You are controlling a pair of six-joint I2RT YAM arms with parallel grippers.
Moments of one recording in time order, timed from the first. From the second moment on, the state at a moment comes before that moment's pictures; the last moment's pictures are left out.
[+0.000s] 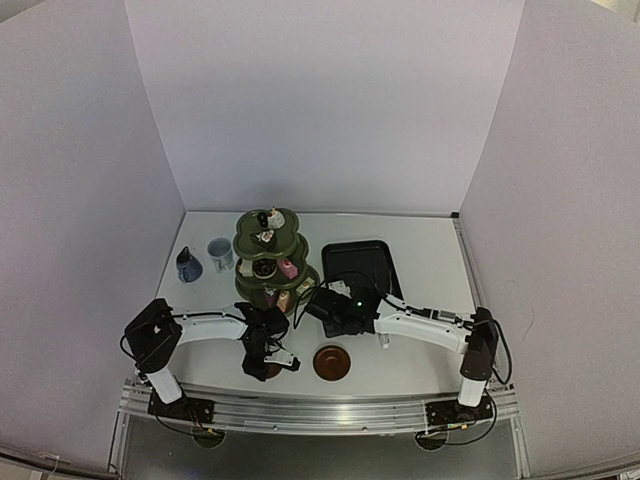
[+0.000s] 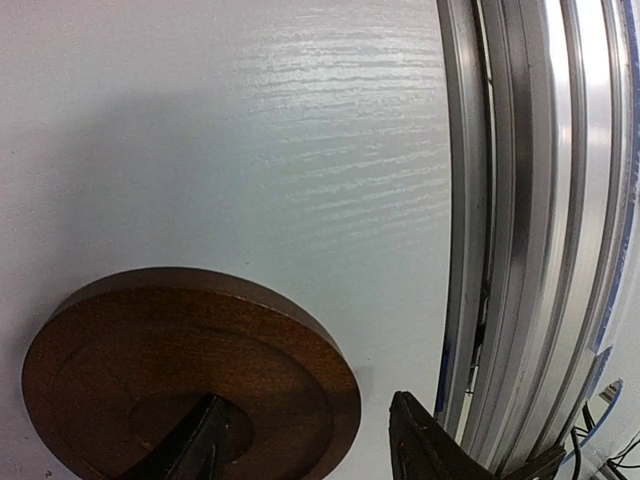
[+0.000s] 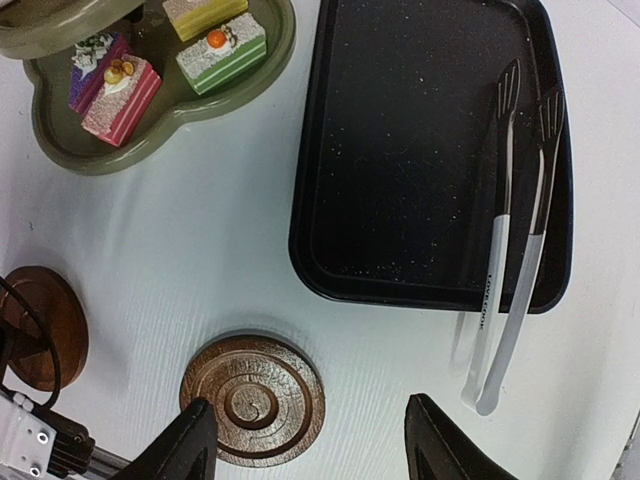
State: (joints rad) left arm -0.96 1.76 1.02 -0.88 0.26 0.79; right arm 1.14 1.87 1.68 -1.08 0.43 0.81
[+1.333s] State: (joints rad) left arm -0.08 1.60 1.62 -1.28 0.52 0.94; right arm 1.14 1.79 1.65 -1.08 0.50 0.84
